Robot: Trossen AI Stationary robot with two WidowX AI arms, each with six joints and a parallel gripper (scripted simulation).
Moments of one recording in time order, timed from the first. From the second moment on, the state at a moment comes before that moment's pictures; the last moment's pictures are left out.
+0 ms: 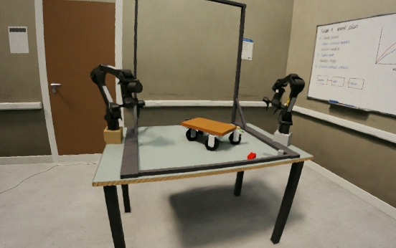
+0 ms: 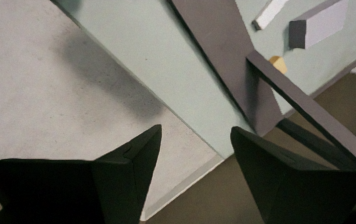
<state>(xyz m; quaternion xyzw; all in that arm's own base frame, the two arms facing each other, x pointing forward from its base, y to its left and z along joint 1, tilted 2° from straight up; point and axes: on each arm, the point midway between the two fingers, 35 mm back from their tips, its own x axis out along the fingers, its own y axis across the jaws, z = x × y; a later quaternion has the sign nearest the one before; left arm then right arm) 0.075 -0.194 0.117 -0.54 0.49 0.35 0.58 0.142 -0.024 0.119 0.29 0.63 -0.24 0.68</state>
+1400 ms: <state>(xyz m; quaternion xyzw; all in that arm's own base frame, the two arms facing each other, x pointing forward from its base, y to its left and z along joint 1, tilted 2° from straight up) 0.291 -0.005 0.112 -0.17 0.64 0.22 0.71 0.249 -0.019 0.073 0.07 0.46 -0.05 0.88</state>
